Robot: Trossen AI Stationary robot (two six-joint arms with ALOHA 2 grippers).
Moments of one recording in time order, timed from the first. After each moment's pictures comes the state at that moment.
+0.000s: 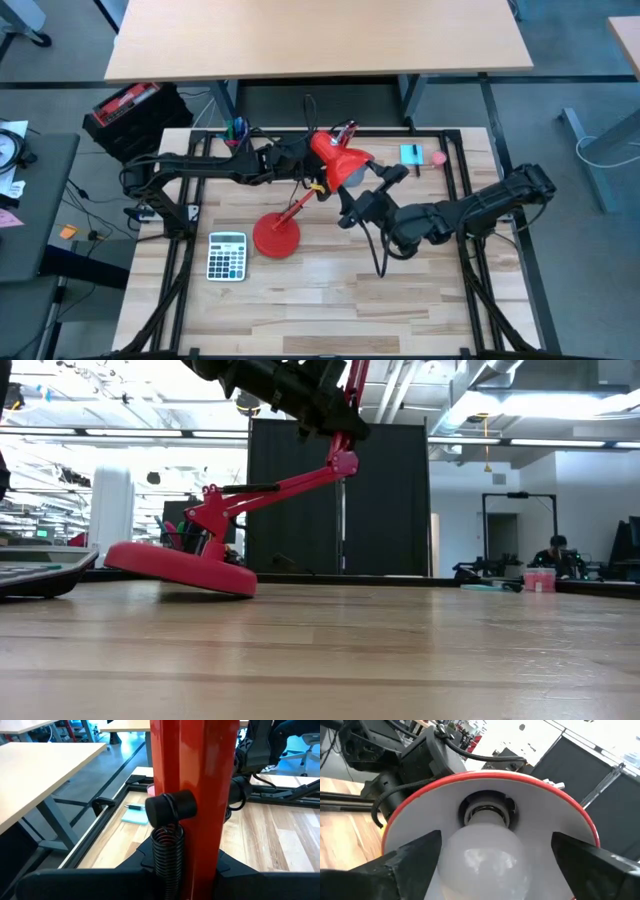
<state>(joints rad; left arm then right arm) 0.21 1.62 1.22 0.11 -0.06 0.09 0.38 1.51 1.33 0.21 1.33 -0.65</state>
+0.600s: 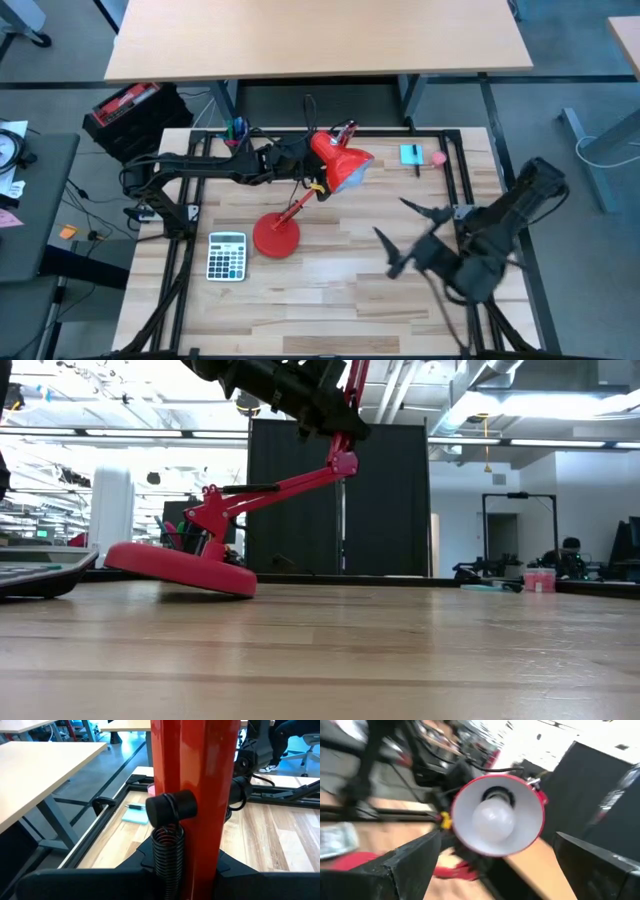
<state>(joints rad) 0.21 1.62 1.22 0.11 -0.06 0.08 0.79 1.36 1.27 -0.07 1.57 -0.23</state>
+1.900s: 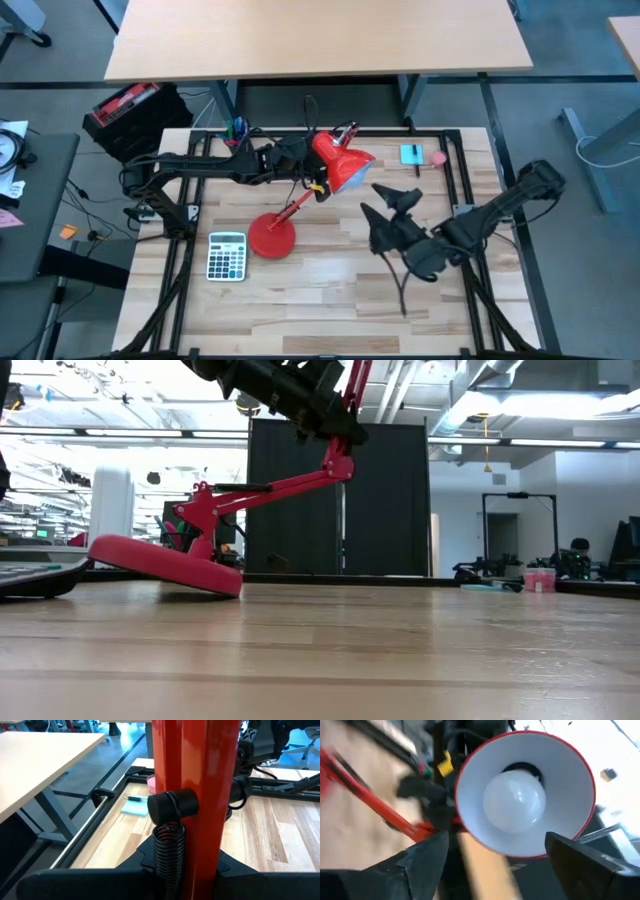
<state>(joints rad) 0.22 1.62 1.22 0.07 -0.06 0.07 0.54 1.41 1.19 -0.11 1.43 -0.84</state>
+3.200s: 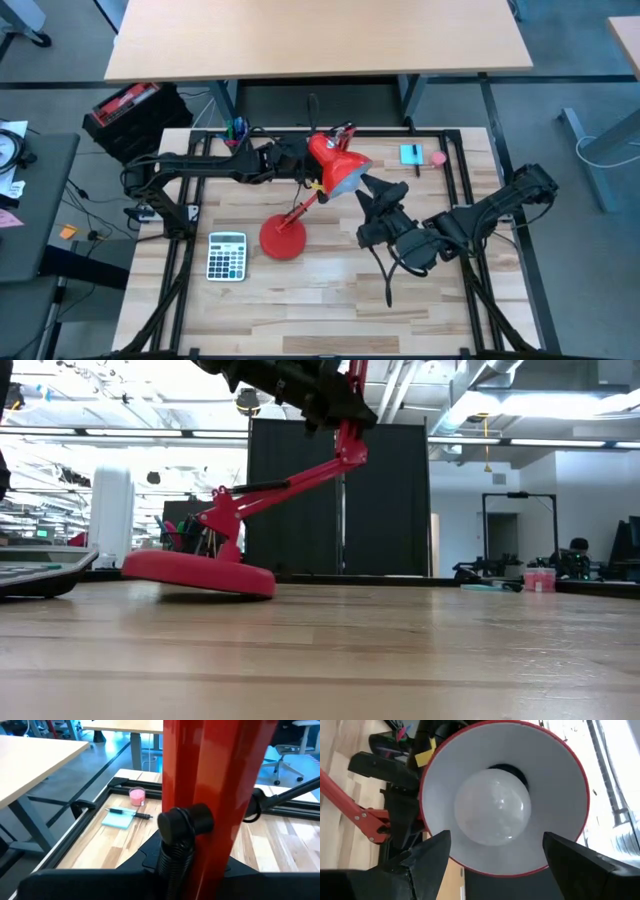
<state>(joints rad) 0.21 1.62 1.27 0.08 0.02 0.01 0.49 1.49 1.41 -0.18 1.42 -1.13</state>
